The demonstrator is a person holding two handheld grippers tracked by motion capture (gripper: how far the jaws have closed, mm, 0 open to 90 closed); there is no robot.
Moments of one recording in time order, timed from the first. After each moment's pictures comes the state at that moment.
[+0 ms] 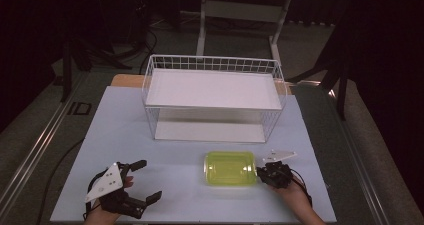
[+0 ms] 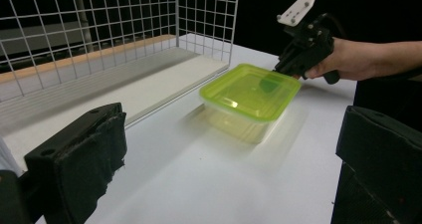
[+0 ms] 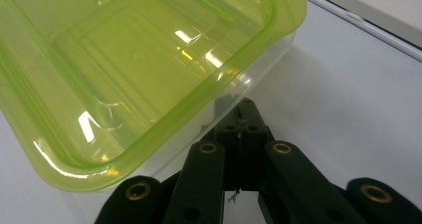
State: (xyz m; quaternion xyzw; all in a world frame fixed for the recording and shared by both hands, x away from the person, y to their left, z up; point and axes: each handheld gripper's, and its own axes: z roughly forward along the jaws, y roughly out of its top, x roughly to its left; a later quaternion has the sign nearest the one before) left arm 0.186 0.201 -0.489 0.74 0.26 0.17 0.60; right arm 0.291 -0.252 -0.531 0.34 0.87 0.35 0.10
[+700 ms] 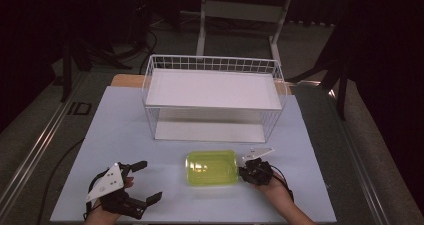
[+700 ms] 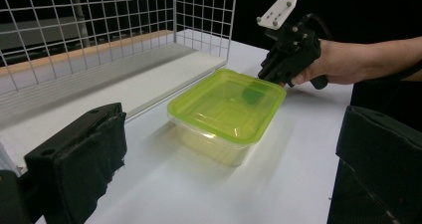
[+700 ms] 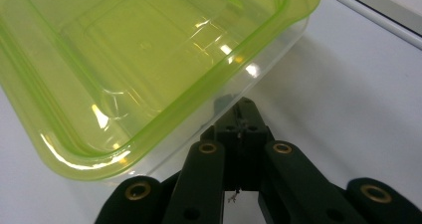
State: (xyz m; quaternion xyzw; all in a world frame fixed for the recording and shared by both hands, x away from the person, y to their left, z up) left arm 0.186 0.200 -0.491 0.74 0.26 0.16 0.59; right arm 0.297 -0.200 -0.534 0.31 0.88 0.35 0.07
